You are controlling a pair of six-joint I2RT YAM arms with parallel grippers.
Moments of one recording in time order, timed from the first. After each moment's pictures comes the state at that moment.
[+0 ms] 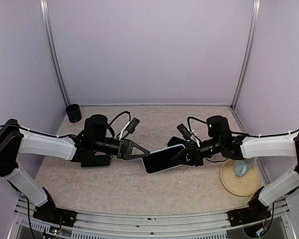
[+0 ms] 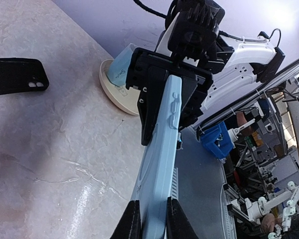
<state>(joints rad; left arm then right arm) -0.78 1.56 0.76 0.53 0.85 -0.64 0.67 1.41 0.69 0.22 -0.99 0.10</state>
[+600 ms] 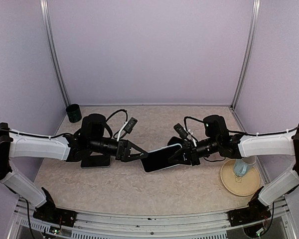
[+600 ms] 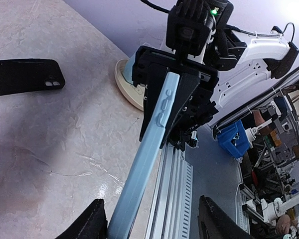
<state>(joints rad) -0.80 1.46 0.76 0.36 0.75 -0.53 0.69 1.44 0.73 0.20 -0.93 0.12</state>
